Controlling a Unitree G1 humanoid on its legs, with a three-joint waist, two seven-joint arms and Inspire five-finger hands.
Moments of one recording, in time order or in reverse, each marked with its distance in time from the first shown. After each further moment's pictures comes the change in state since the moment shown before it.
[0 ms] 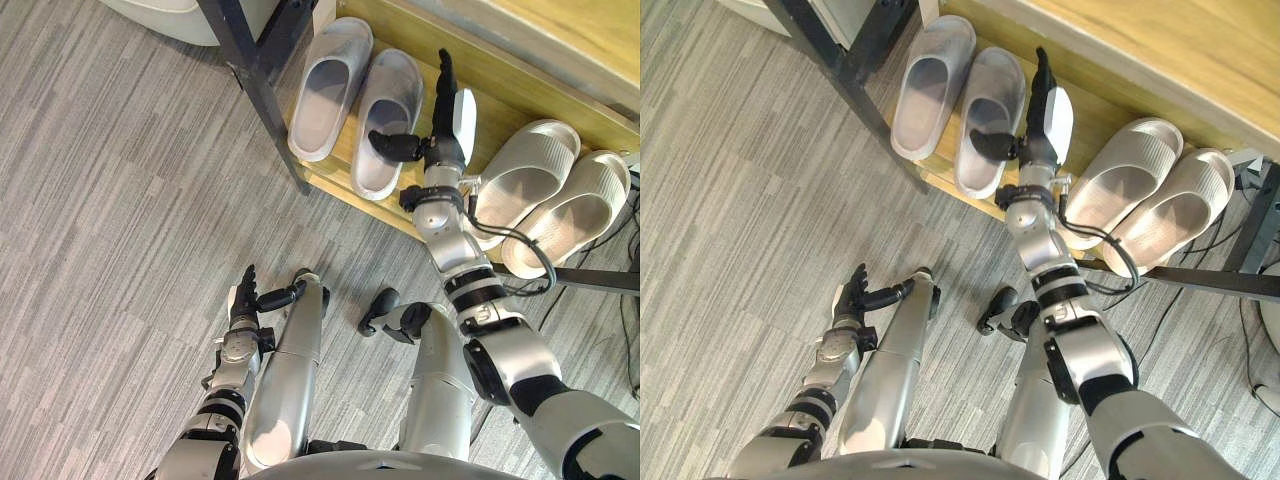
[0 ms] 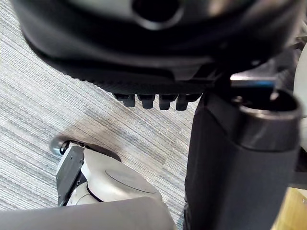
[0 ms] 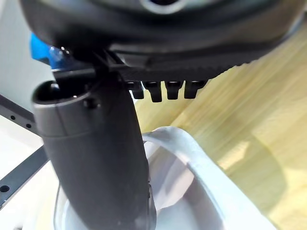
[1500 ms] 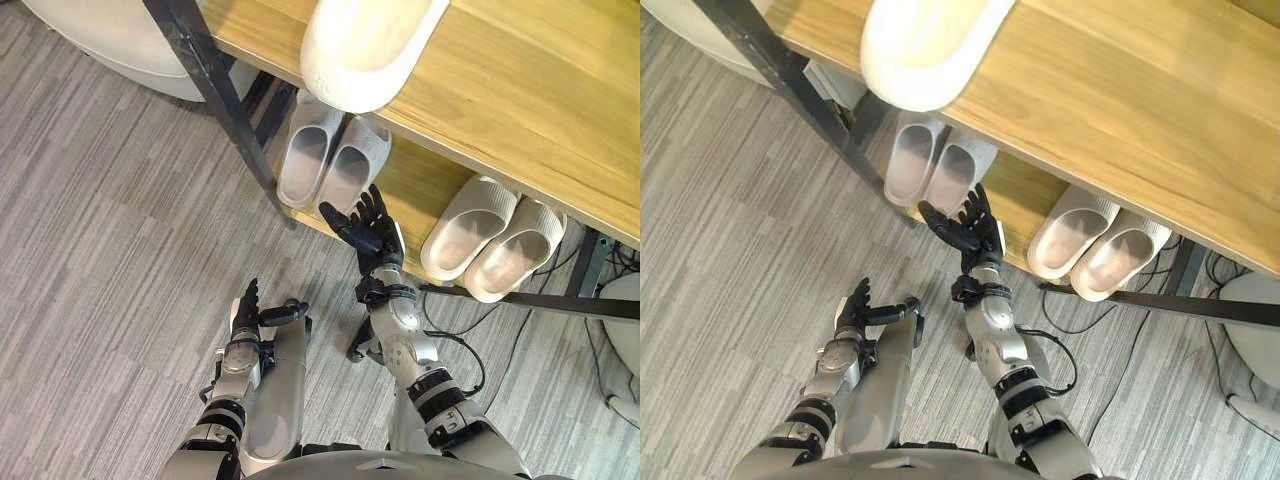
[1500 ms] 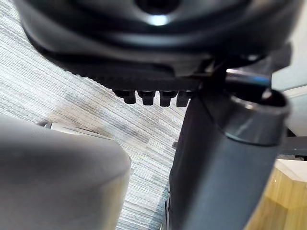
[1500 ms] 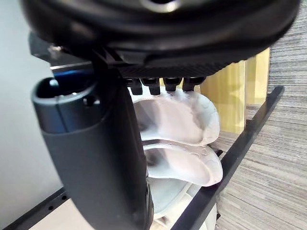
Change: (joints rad) left arm 0.047 -0.011 0.004 -0.006 0.049 0.033 -0.014; right arm 0.440 0.239 0.168 -0.141 0.926 -0.251 0.318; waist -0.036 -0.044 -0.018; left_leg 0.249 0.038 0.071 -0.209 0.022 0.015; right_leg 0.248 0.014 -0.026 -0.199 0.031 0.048
